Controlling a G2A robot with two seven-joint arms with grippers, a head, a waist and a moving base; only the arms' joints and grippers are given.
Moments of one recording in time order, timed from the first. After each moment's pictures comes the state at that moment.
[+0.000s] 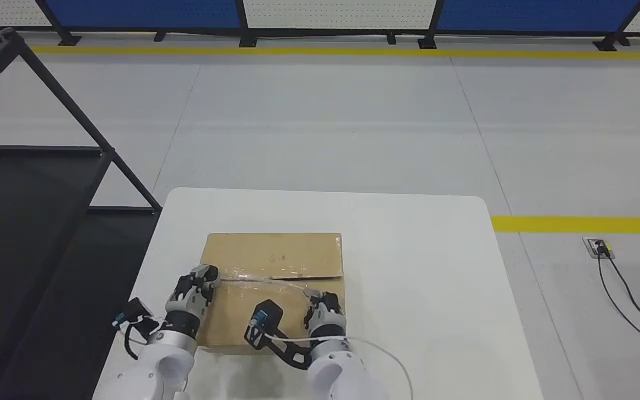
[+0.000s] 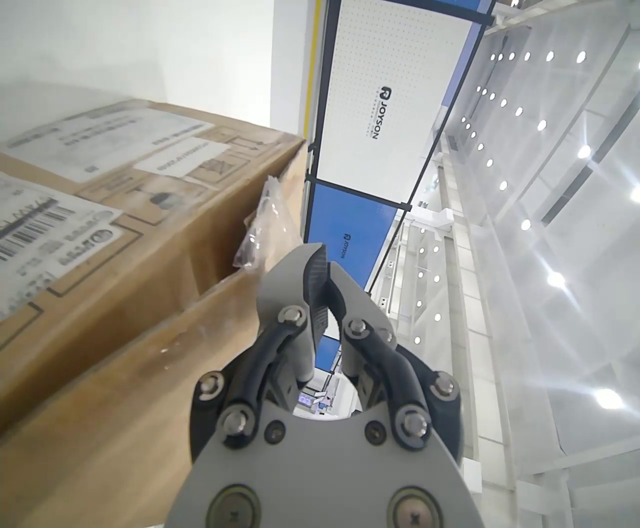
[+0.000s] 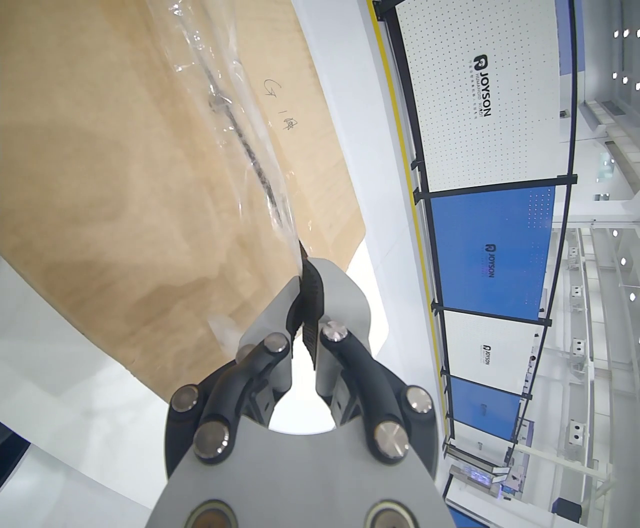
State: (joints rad) left arm 1.48 -1.42 -1.59 -2.11 -0.33 0.49 0.11; right arm -1.23 -1.76 0.83 -1.96 -2.52 -0.54 1.02
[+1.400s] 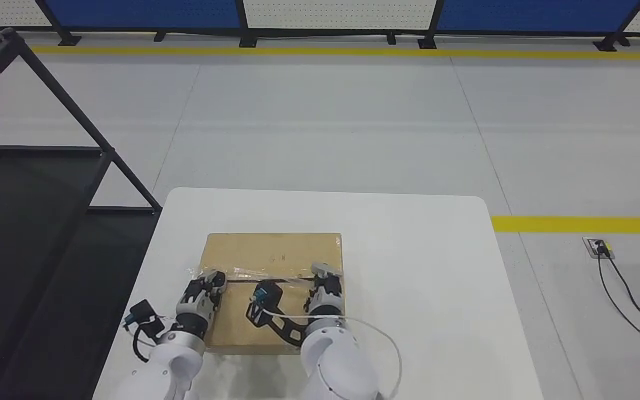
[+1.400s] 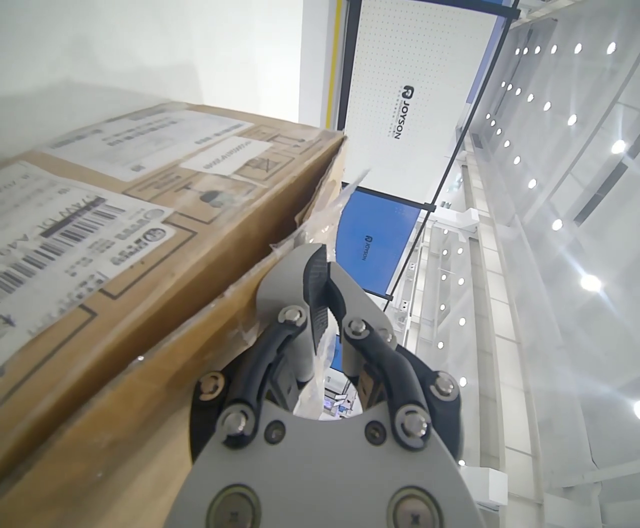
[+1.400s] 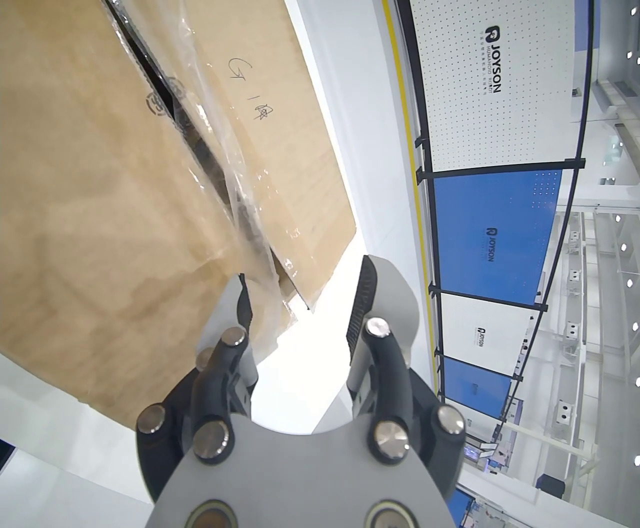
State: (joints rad) left arm 1.47 -1.41 -1.56 -2.07 -0.28 0.51 0.12; right arm -1.13 -1.81 0.87 -1.87 -2.48 -0.57 1.11
